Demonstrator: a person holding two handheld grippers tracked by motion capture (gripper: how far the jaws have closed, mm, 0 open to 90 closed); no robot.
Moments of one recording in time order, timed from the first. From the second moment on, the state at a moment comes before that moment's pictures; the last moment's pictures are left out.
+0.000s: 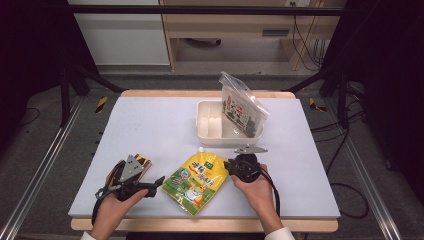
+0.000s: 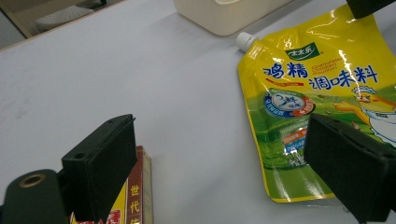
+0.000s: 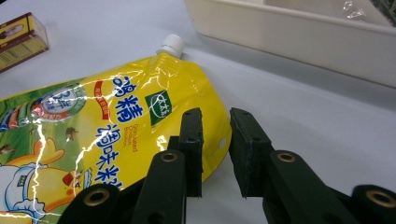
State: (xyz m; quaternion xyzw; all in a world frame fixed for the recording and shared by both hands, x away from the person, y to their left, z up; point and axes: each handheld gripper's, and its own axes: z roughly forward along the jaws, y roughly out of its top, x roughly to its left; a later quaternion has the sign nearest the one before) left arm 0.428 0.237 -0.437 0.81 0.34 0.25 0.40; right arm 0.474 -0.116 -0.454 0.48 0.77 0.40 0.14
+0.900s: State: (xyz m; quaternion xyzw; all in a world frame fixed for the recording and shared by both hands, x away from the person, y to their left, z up) left arm 0.429 0.237 -0.437 0.81 0.34 0.25 0.40; right arm 0.477 -0.110 -0.454 0.47 0.77 0.41 0.12
